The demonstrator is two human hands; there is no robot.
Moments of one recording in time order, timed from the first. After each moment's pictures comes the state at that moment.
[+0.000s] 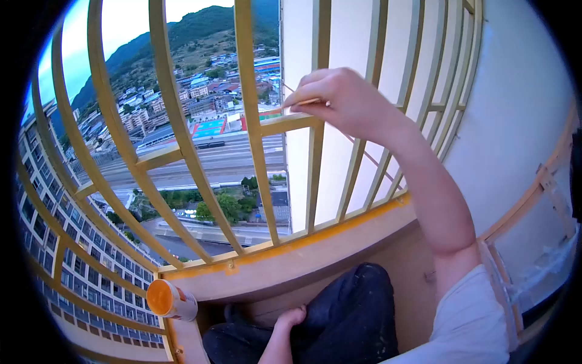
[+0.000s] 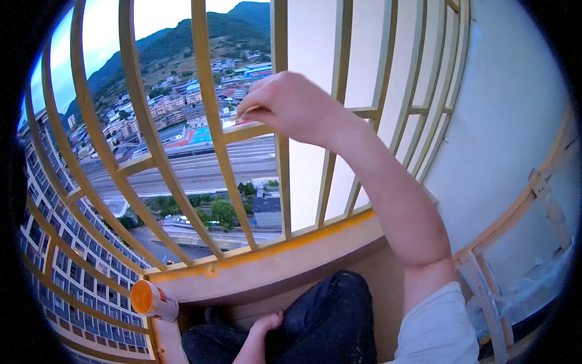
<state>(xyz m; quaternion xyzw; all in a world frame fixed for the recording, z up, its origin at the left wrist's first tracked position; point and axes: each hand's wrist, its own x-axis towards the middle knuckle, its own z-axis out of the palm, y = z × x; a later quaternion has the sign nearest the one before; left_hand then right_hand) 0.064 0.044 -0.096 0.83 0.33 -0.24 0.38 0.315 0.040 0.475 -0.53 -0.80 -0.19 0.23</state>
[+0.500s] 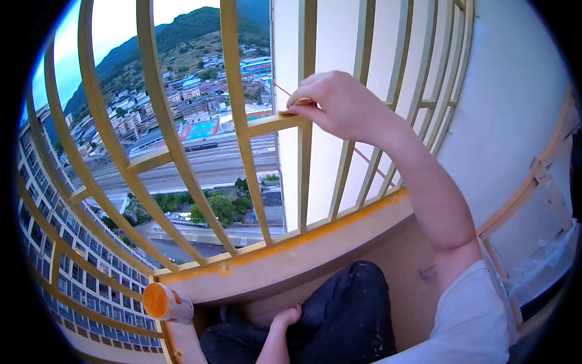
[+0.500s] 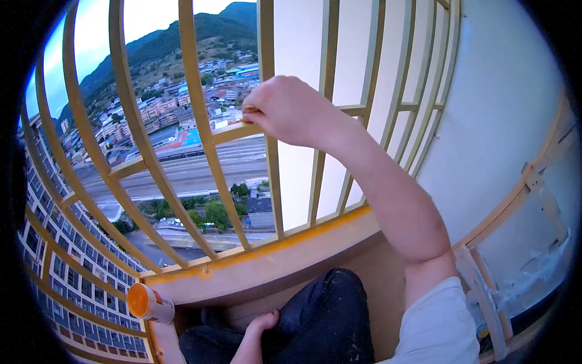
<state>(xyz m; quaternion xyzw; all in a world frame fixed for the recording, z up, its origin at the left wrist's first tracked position) 0.067 0.043 -0.054 0.80 0.35 -0.28 0.40 0.319 0.034 0.473 -0.58 -0.74 -0.28 0.18</state>
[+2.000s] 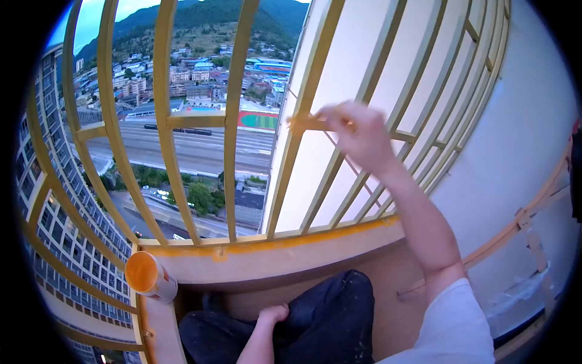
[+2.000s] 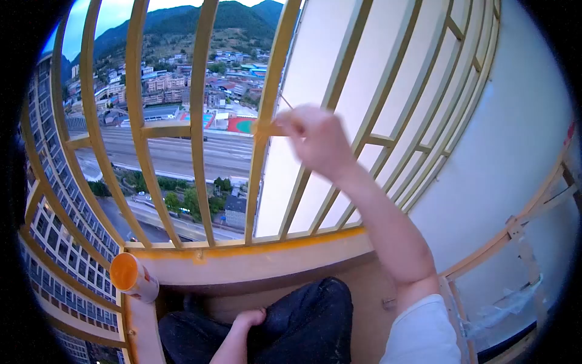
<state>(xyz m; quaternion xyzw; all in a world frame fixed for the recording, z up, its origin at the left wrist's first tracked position) 0.067 0.043 -0.092 0.81 0.34 -0.23 0.42 0.264 0.066 0.436 -0.55 -0.71 -0.29 0.34</state>
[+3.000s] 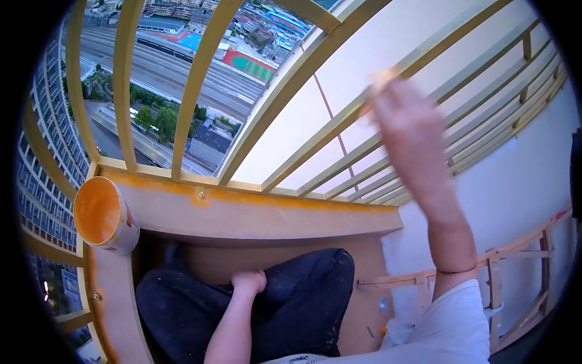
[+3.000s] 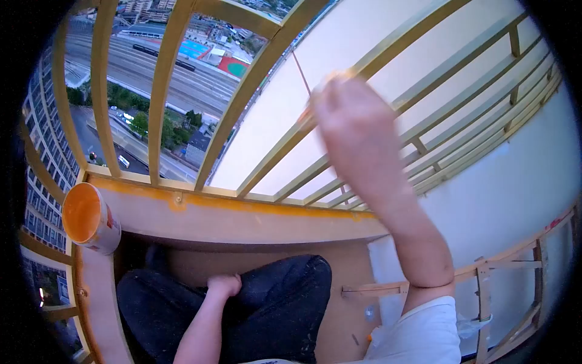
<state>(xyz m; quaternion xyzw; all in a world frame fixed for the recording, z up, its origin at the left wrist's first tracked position) 0.067 0.040 -0.059 0.79 0.38 -0.20 0.43 0.179 0.103 0.395 -0.45 -0.73 -0.51 -0.06</state>
